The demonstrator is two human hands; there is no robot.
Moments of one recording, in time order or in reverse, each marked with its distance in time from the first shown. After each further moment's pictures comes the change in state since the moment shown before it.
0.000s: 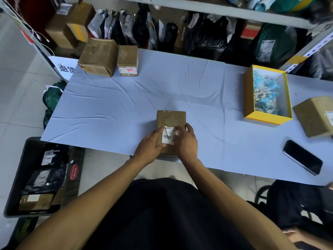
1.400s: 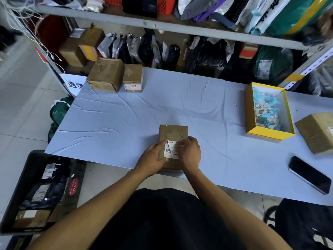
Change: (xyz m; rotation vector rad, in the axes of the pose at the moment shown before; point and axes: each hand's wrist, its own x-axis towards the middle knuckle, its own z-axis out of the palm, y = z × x) left_hand 0.005 0.001 -0.002 0.035 -0.028 -0.036; right_hand 0.017 -0.002 0.001 0.086 0.095 0.120
